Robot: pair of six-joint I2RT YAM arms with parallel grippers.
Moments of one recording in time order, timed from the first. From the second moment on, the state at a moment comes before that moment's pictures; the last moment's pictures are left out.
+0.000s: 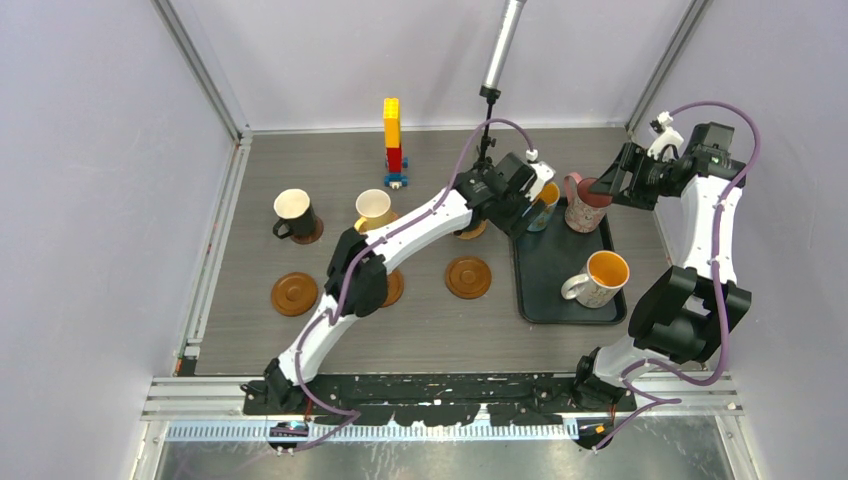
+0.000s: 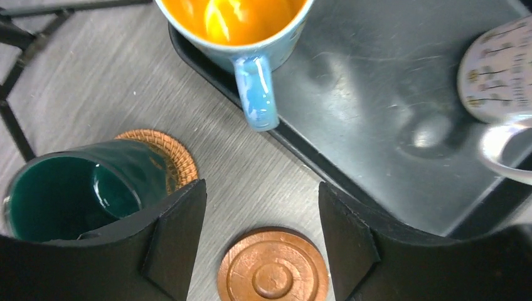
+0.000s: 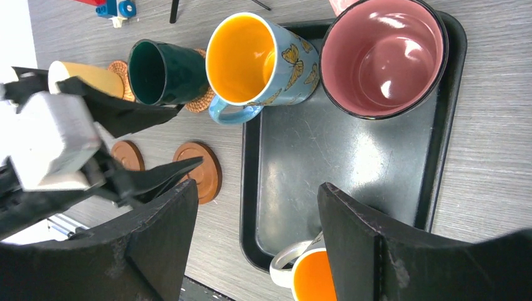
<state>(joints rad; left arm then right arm) -0.93 2.35 2.33 -0.76 -0.01 -0.03 -0.44 1.55 1.52 -0.97 -0.70 -0.07</state>
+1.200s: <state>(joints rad) -0.95 2.52 2.37 -0.63 0.00 -0.01 -0.45 1.55 1.49 -0.97 -0.67 -0.08</state>
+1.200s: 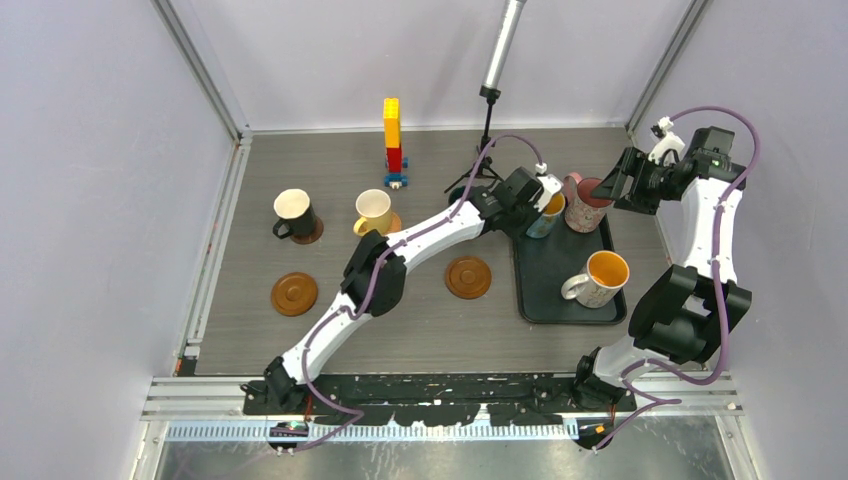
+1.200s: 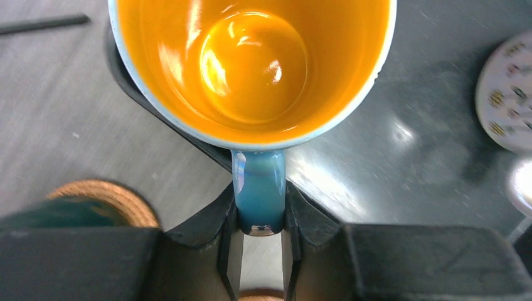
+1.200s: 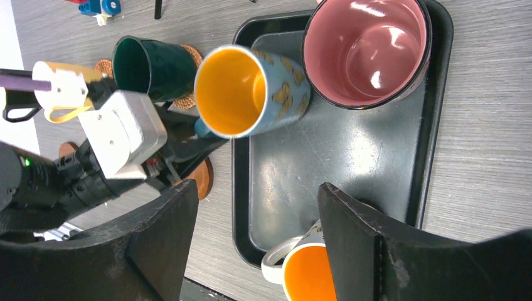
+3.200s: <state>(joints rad) -0.93 2.32 2.27 -0.63 0.25 0.02 -0.45 1.52 1.49 -0.97 -0.66 -0.08</state>
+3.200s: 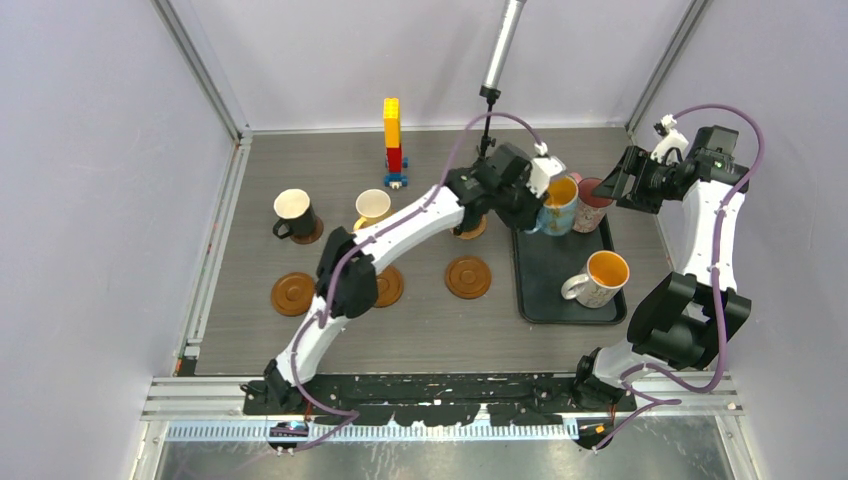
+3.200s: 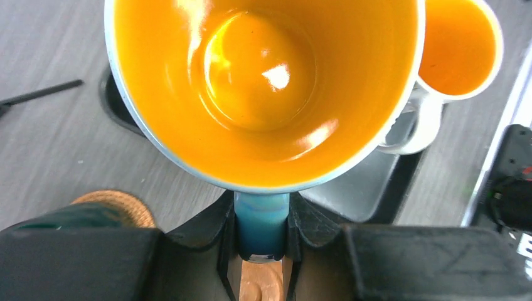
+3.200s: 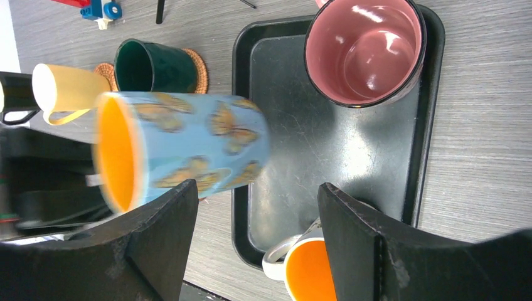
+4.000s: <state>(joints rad) 0.09 1.29 1.40 -0.95 0.74 0.38 -0.33 1.52 1.49 -0.95 -0.59 -0.04</state>
